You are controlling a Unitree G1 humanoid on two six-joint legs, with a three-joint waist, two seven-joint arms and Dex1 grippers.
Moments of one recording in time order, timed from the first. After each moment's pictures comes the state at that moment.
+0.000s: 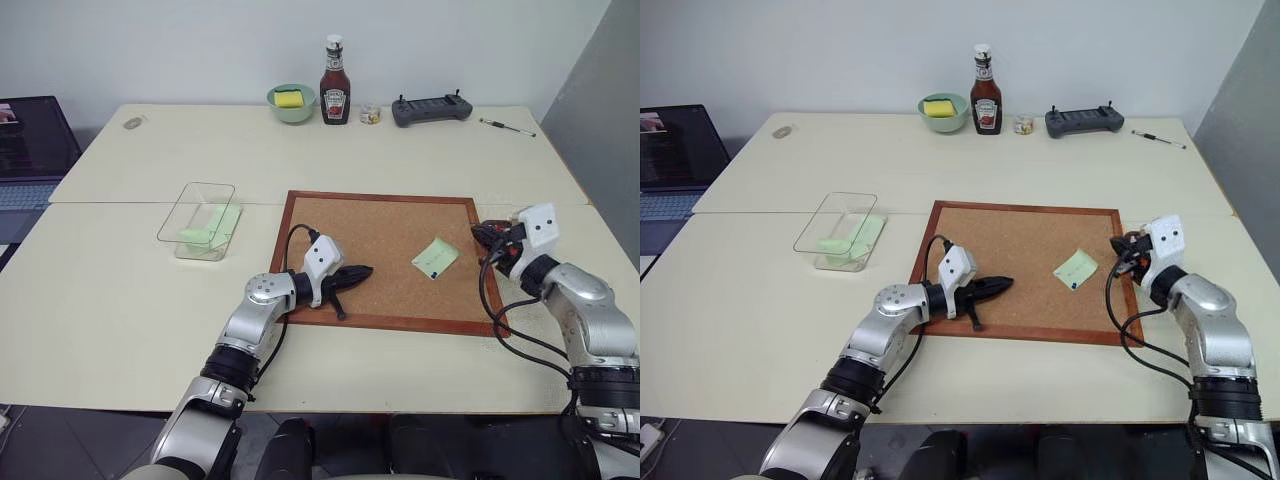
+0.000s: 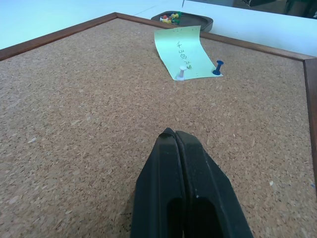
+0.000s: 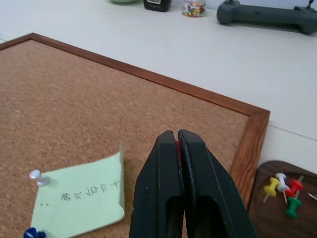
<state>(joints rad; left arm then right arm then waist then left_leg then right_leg) -0.51 0.22 -0.21 0.38 -0.15 0.08 -0.92 -0.33 -0.57 -0.18 0.08 0.25 0.35 0.56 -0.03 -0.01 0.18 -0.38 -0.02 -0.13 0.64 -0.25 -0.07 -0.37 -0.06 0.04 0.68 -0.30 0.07</state>
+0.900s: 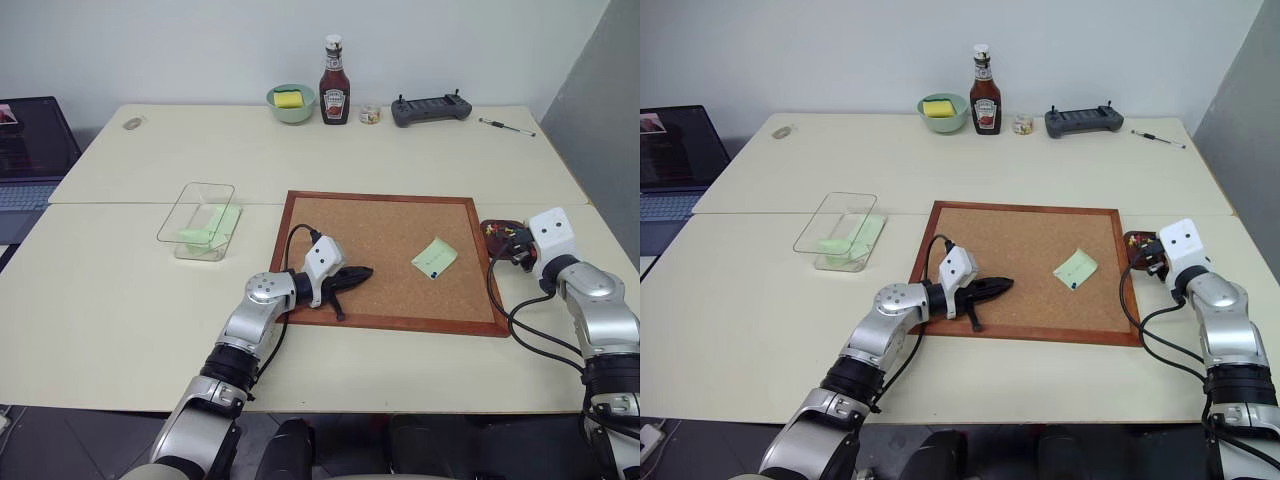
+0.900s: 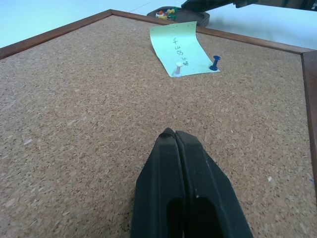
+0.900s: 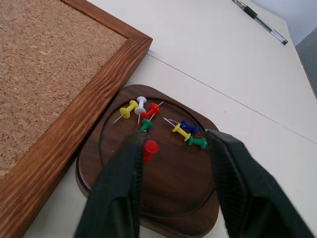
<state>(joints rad) -0.52 0.23 -0.21 0.39 -0.13 0.06 -0.93 -0.39 -0.65 -0.14 0.29 0.03 0.25 0.41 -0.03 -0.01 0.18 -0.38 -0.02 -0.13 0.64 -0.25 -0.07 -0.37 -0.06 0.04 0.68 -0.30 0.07</state>
